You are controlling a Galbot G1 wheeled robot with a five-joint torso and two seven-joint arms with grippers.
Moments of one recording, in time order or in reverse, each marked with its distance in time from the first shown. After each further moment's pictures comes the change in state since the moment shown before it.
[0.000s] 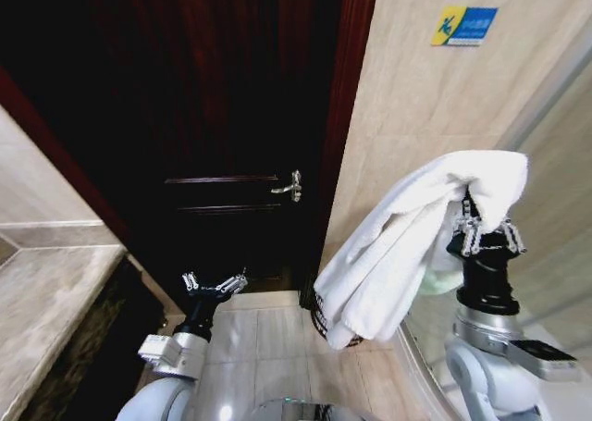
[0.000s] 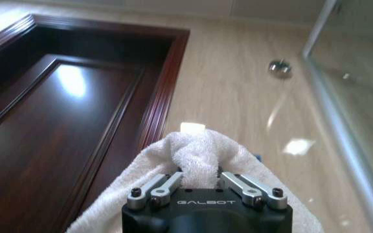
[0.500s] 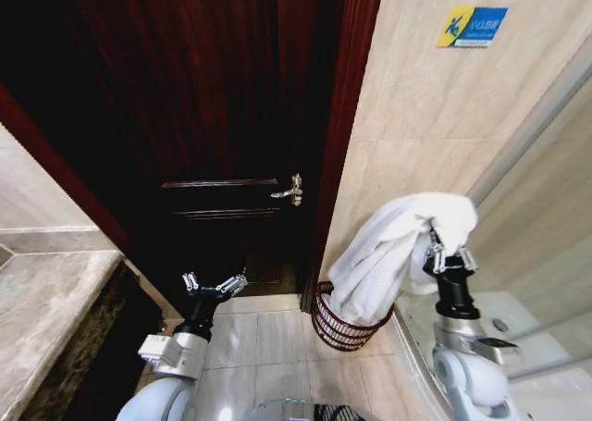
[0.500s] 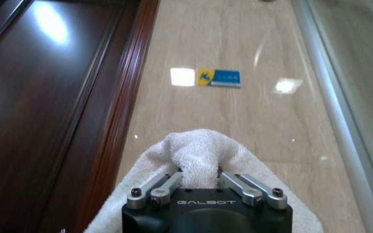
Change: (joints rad) left arm 0.000 0.000 0.000 0.000 0.000 0.000 0.000; right arm 0.043 0.018 -0.001 -0.323 0.083 0.060 -0.122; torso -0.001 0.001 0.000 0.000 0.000
